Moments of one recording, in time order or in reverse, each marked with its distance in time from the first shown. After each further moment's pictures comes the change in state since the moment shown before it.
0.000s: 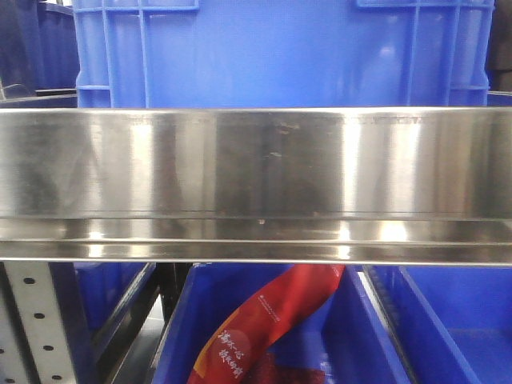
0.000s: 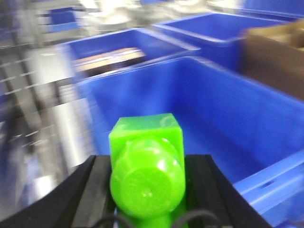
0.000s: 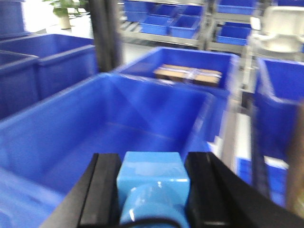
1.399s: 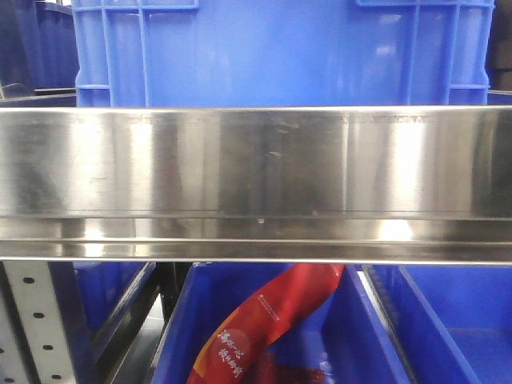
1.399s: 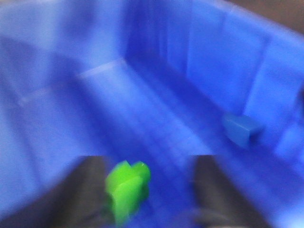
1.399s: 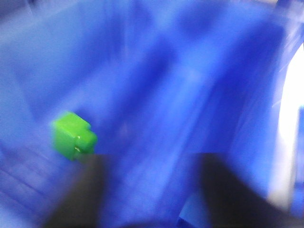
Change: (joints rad) left arm -0.059 0.355 -0.147 -0.063 0.038 0.000; right arm 0.077 0.383 -0.113 0.004 0.038 -0.004
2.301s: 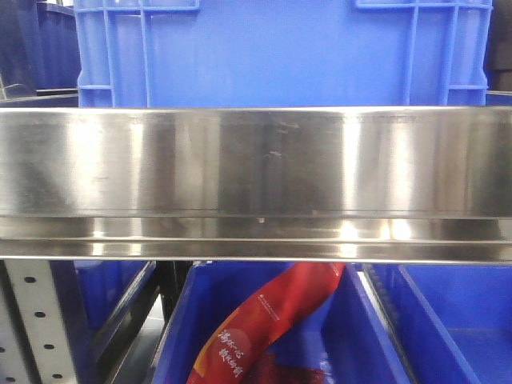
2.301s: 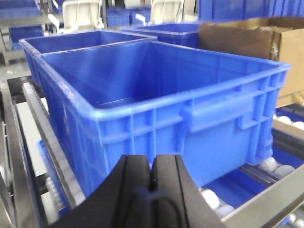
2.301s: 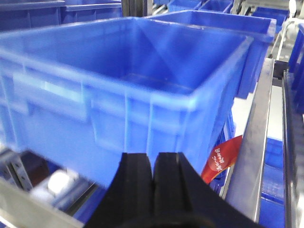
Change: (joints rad) left arm 0.000 -0.835 0.939 -0.030 -0.499 0.000; right arm 0.000 -0.775 0.824 -0.004 -0.341 0.000
